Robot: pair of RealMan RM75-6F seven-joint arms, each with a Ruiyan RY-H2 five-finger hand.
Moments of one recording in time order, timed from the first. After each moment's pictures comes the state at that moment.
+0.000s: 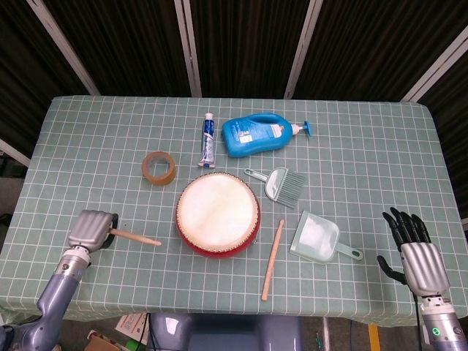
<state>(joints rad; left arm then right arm) -0.59 -1.31 0.03 -1.75 0.86 1.15 0.65 0.11 -1.13 0.03 -1.62 -1.57 1.46 0.00</state>
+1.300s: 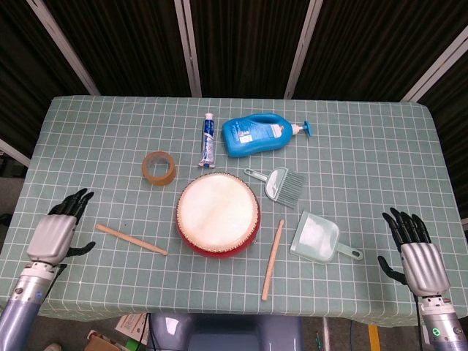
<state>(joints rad) -0.35 -1.13 0.08 -1.83 1.28 1.42 0.26 0.11 -1.14 0.02 -1.61 -1.57 1.46 -0.01</state>
